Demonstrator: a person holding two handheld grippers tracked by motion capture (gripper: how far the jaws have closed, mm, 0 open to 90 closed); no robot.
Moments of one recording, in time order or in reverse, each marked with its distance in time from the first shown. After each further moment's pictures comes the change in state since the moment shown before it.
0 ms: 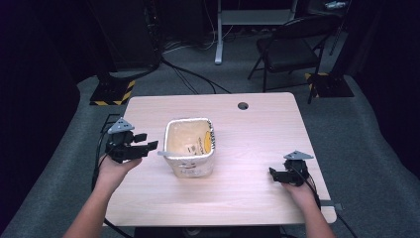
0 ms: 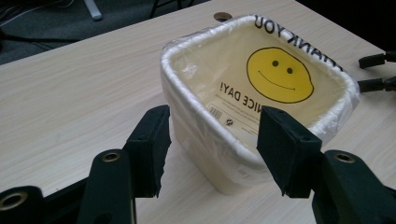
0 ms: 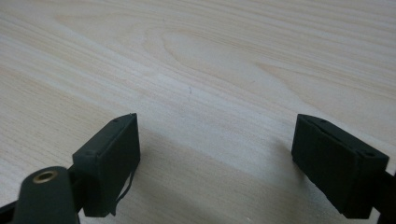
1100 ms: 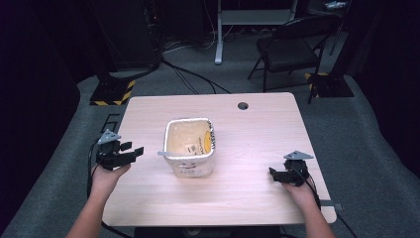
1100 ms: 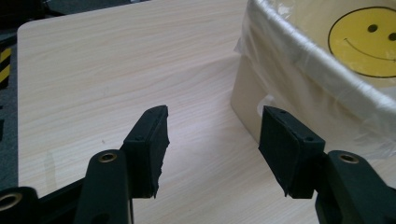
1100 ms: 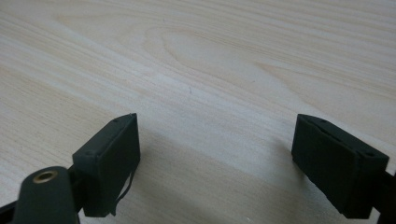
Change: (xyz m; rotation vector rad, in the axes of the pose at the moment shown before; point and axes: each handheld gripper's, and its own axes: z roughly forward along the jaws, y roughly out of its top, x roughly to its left) left arm 0.048 -0.059 0.014 -0.003 0.119 -0.092; right arm 0.000 0.000 0.000 0.000 0.000 0.000
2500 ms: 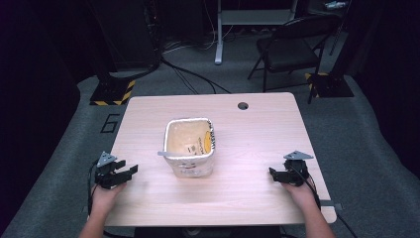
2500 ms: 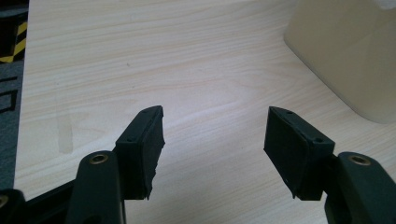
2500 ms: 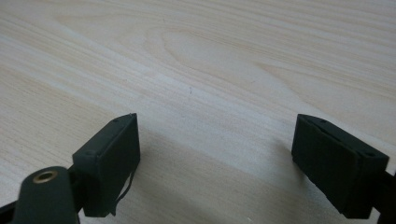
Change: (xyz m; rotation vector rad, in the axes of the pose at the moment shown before) left arm 0.031 -0.087 0.026 0.008 0.057 -0.051; right arm 0.000 0.000 0.000 0.000 -0.002 0.001
